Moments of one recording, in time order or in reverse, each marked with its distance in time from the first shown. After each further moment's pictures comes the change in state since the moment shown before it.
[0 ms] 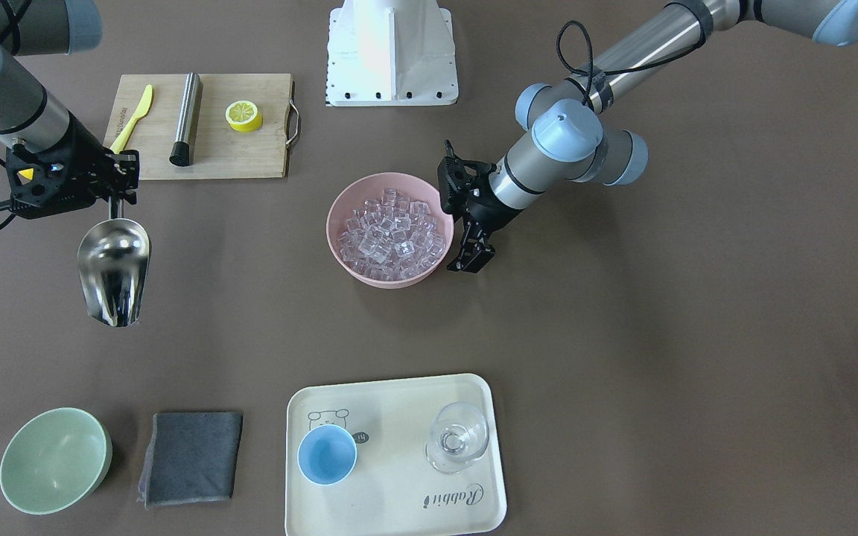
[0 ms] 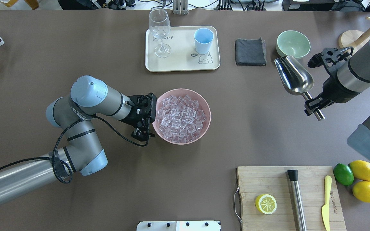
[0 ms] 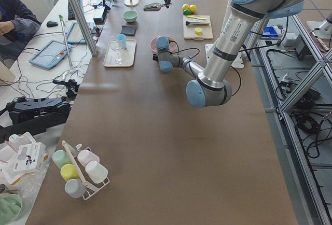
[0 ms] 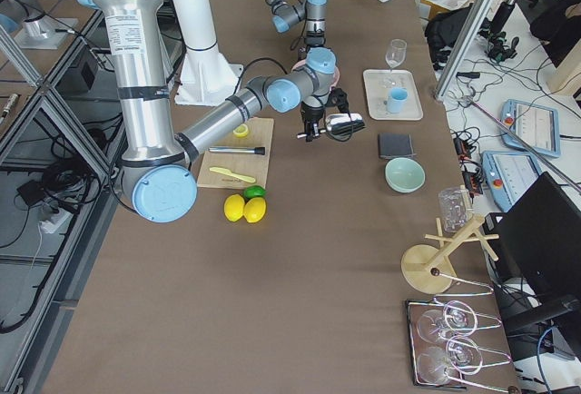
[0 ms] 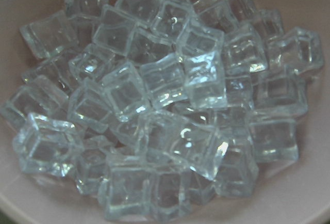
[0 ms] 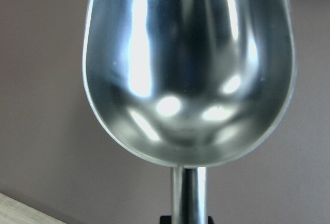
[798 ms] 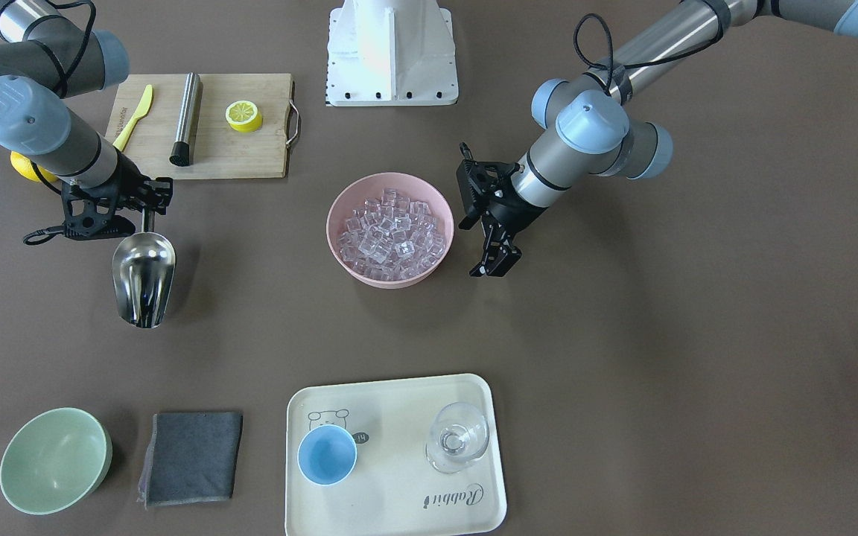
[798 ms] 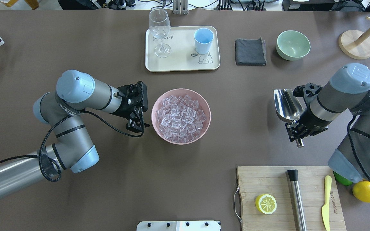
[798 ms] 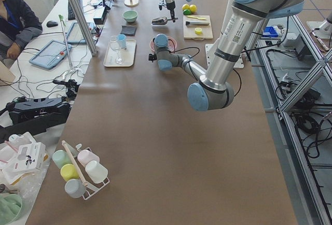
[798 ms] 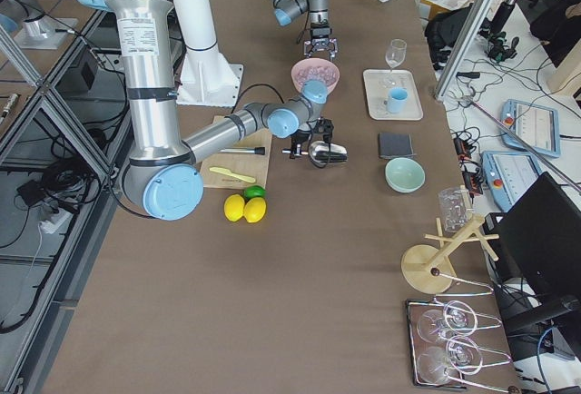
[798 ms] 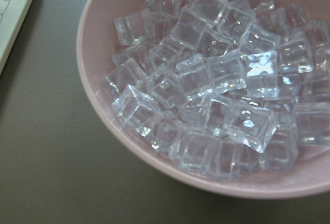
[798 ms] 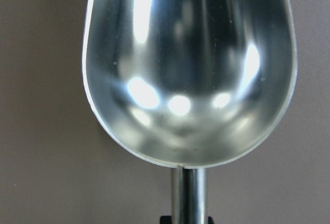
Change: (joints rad) left arm -0.035 0.046 -0.078 0.022 0.061 -0.100; right arm -0.164 -0.044 -0.189 0.229 0.028 0.449
